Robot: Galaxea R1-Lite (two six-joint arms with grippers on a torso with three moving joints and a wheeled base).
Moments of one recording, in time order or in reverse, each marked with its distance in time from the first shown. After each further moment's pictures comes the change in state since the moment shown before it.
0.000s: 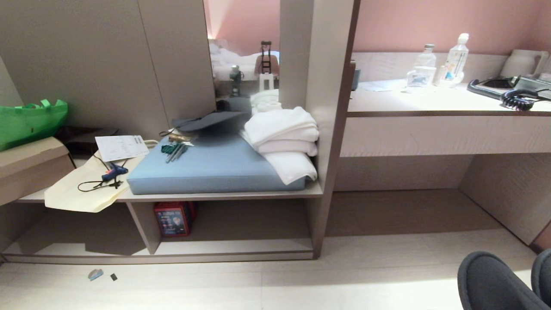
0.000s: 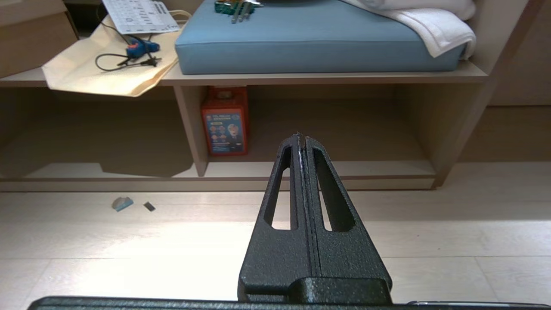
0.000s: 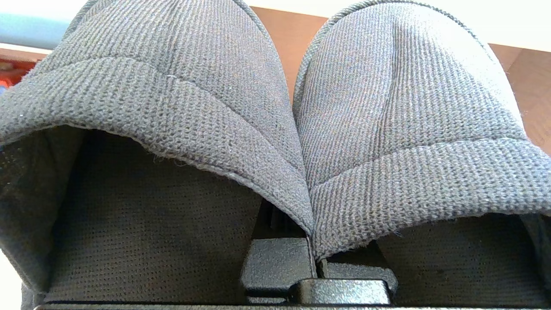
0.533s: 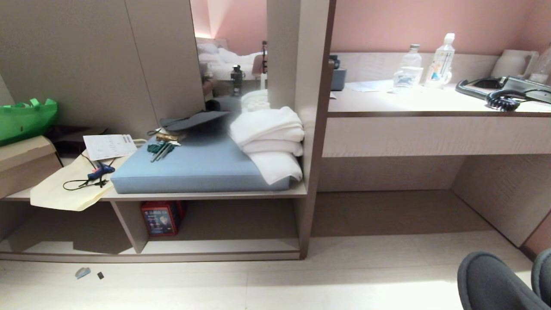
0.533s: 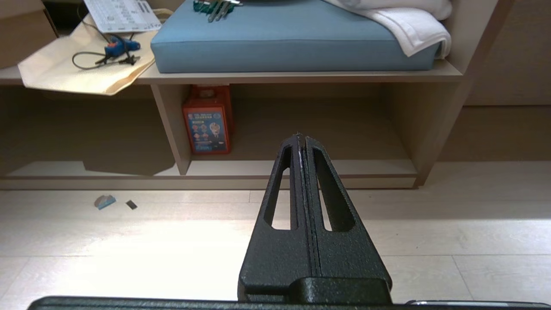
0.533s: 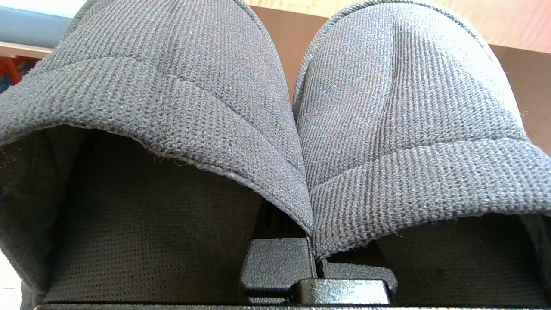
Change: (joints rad) left arm -0.002 0.000 0.000 0.001 0.000 0.000; right arm -0.001 0.000 0.000 0.000 0.000 0.000
